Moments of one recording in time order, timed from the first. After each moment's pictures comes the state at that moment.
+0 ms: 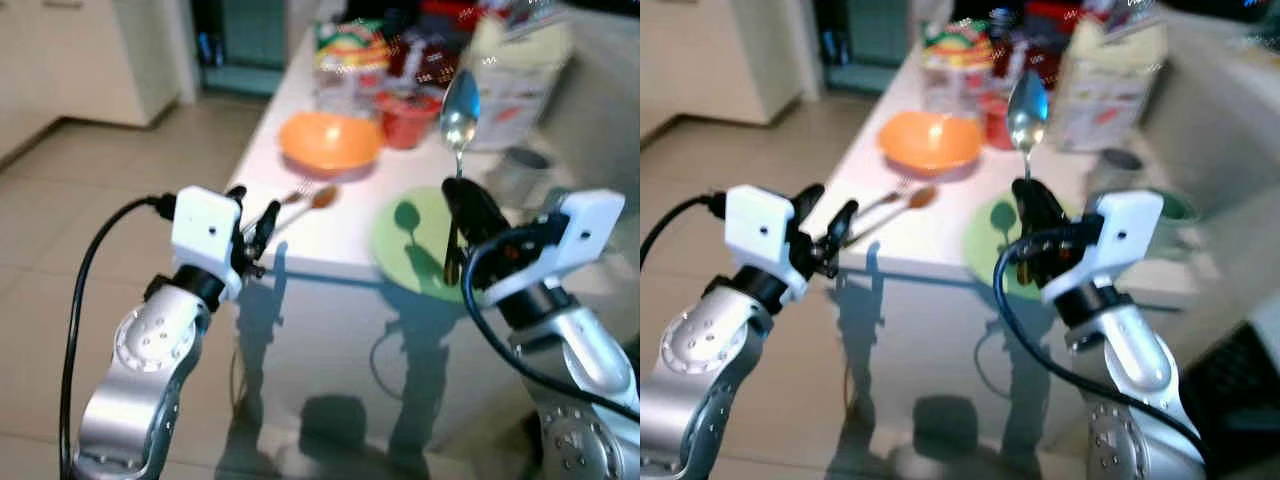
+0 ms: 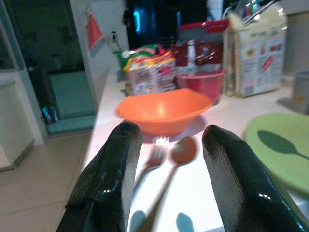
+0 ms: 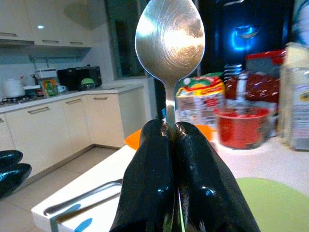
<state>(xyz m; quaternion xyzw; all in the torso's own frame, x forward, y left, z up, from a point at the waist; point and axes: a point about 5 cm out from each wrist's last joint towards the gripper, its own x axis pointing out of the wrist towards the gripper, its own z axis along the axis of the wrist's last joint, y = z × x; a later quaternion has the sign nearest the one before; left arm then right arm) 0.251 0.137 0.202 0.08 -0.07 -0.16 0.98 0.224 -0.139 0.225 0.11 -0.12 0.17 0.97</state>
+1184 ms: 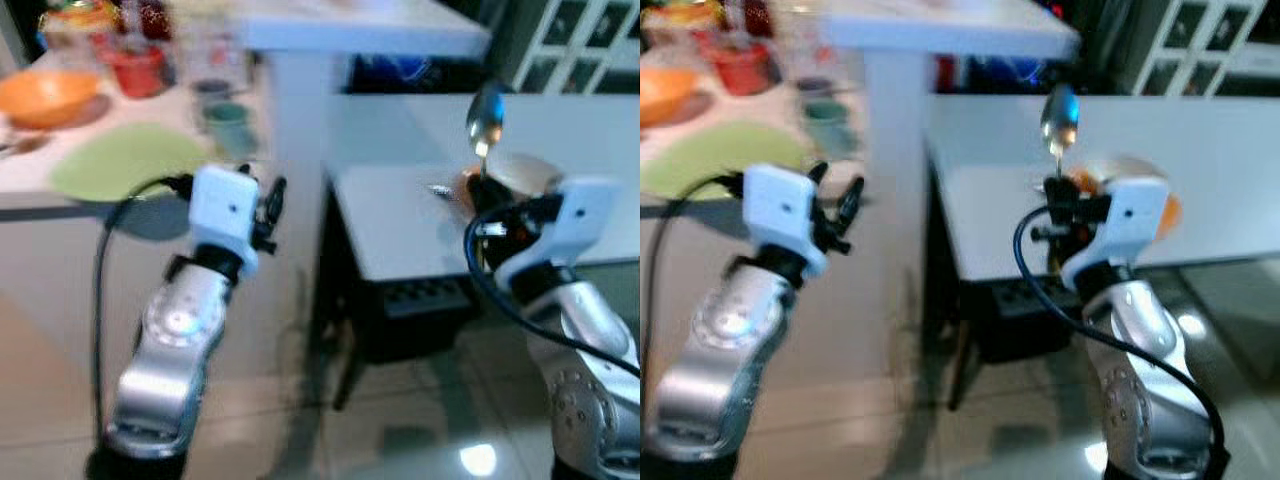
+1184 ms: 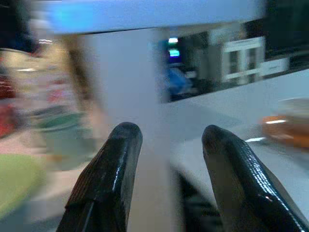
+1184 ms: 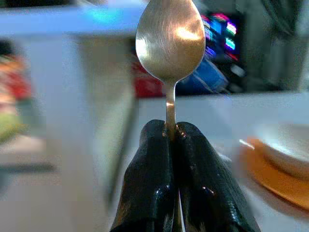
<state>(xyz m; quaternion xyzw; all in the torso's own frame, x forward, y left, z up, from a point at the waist) 0.269 0.112 0.208 0.09 -0.09 -0.14 0.98 0.254 -0.174 0.205 0.06 -0.05 0.07 0.99</state>
